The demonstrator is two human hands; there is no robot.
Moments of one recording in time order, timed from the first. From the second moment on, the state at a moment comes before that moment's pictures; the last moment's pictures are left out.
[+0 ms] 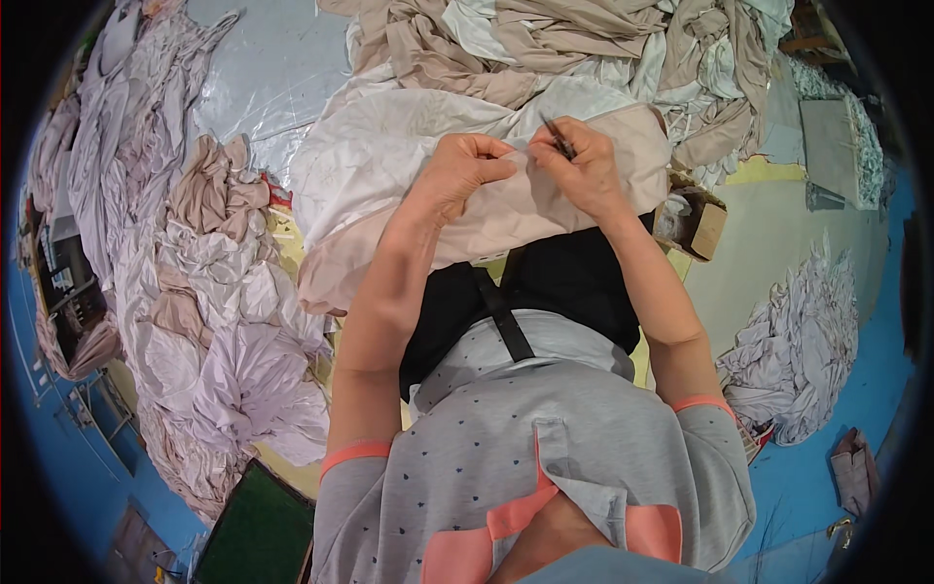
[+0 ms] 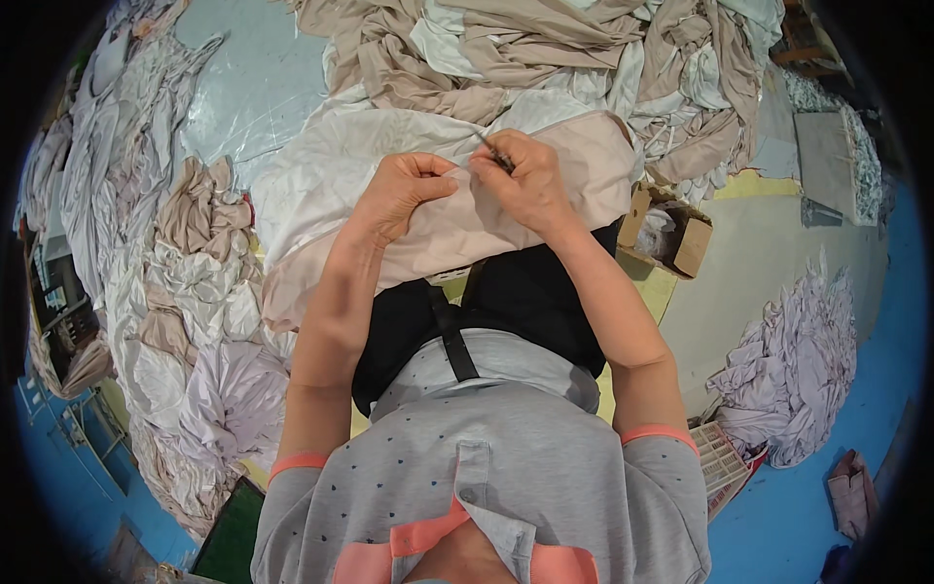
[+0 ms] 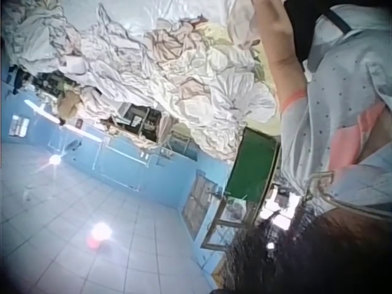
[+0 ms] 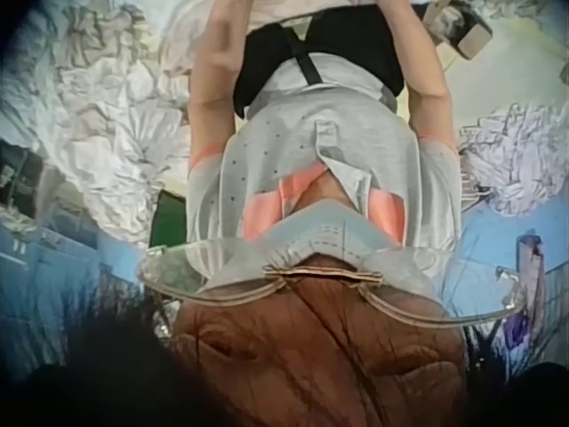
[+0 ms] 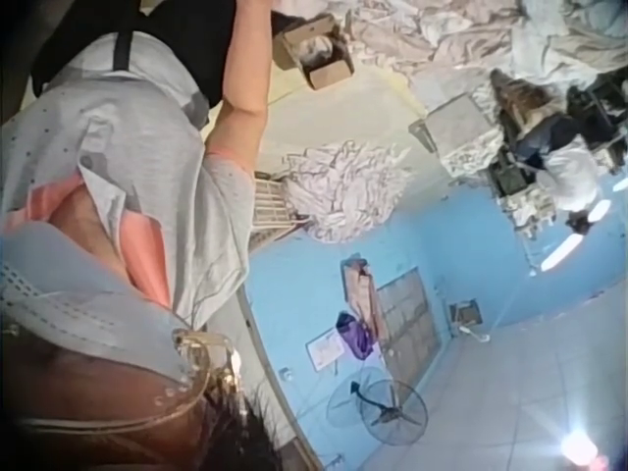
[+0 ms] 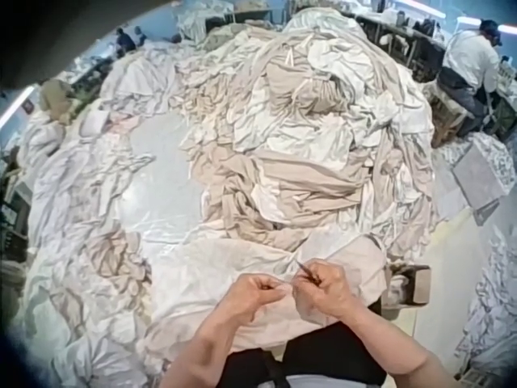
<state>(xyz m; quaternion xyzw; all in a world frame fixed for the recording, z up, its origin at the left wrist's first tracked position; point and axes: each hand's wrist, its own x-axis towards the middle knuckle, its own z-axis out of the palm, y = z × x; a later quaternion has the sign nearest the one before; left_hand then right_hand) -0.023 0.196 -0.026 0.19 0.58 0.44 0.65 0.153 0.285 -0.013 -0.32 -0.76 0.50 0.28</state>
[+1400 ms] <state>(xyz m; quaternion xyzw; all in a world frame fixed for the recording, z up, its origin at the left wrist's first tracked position) 0.078 0.328 -0.024 0.39 0.61 0.45 0.53 0.250 0.367 -0.006 -0.43 -0.76 0.37 0.33</state>
